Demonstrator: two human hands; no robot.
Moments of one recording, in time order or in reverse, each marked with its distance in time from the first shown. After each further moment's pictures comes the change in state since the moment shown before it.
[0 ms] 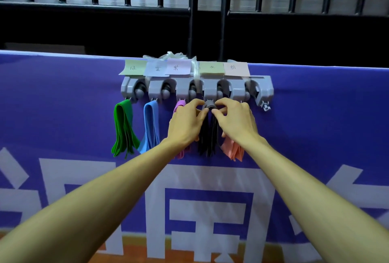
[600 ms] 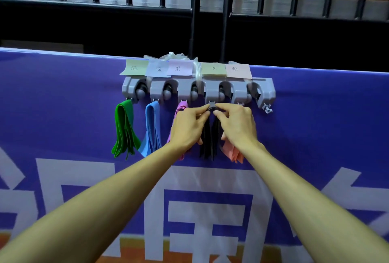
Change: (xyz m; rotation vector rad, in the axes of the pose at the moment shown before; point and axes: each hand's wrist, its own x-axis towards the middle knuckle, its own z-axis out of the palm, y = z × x) left_hand -0.004 -0.005 0.001 -0.155 -0.033 0.019; right_hand 0.000 0.008 0.014 0.066 0.059 0.027
